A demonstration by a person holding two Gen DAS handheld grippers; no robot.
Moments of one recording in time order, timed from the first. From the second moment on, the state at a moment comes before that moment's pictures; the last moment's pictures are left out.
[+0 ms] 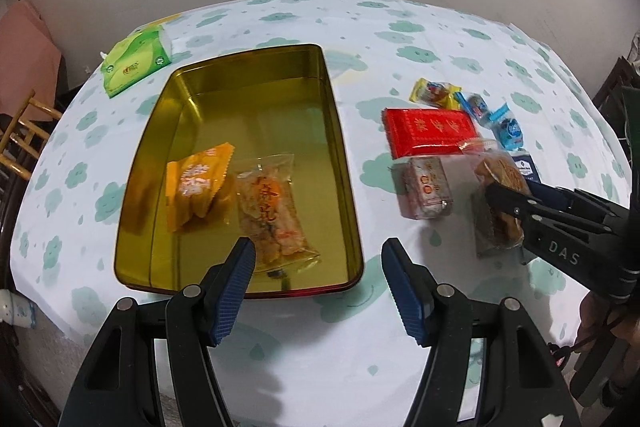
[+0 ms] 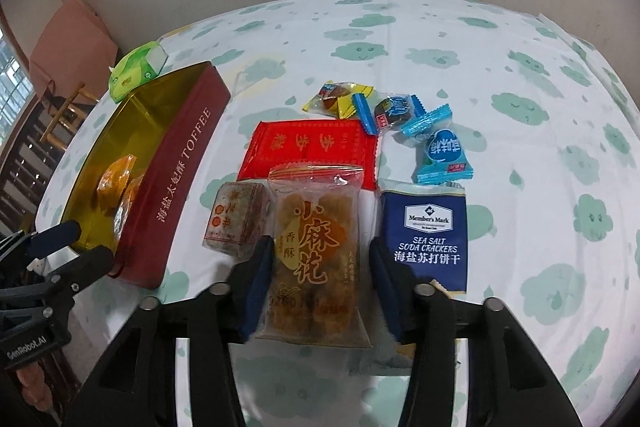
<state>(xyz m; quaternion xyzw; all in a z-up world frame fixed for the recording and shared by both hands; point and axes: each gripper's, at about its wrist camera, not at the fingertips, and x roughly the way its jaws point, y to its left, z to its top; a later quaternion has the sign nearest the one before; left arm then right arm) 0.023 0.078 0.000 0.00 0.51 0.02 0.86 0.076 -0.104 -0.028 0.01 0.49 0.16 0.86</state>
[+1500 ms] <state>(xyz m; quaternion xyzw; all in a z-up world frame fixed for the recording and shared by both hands) 0.065 -0.052 -0.043 0.00 0.56 -0.12 0.82 0.073 -0.238 -0.050 0.00 0.43 -0.01 0.90</state>
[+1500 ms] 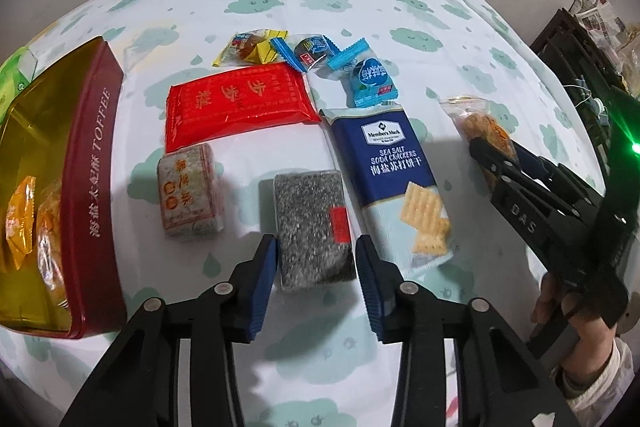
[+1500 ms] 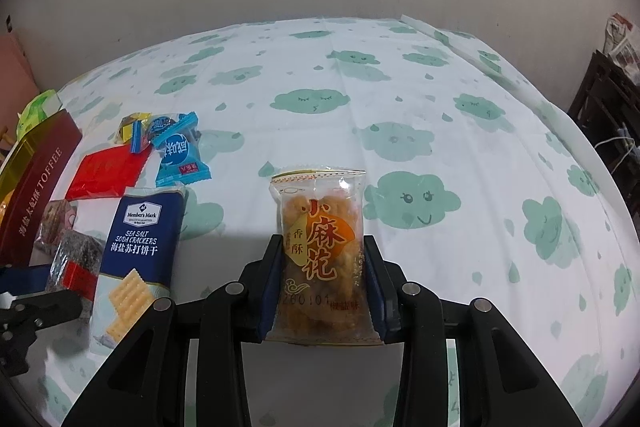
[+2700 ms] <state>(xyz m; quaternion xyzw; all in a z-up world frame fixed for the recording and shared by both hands) 0.060 -0.042 -0.014 0.04 0.52 -0.12 0.84 0.073 -0.235 -0.053 0.00 0.43 -0.01 0.90</state>
